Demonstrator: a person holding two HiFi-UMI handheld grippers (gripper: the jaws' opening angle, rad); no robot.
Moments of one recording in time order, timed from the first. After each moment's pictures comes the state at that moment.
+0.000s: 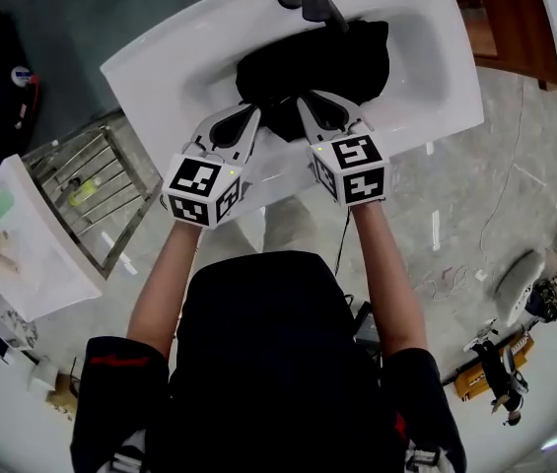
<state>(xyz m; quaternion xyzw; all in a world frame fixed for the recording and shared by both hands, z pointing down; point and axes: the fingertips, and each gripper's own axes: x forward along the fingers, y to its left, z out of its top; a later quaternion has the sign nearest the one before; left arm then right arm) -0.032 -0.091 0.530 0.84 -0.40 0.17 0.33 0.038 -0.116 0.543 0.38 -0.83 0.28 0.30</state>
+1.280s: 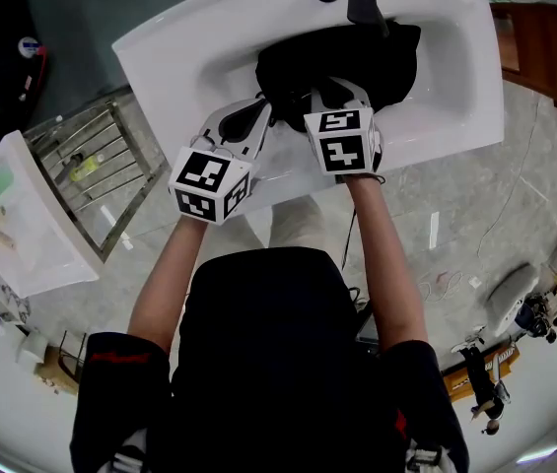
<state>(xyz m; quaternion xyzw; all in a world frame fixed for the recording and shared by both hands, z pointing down) -0.050 -0.088 0.549 0.82 -0.42 0.17 0.35 0.033 -0.134 0.614 0.40 -0.77 0.25 0.43</state>
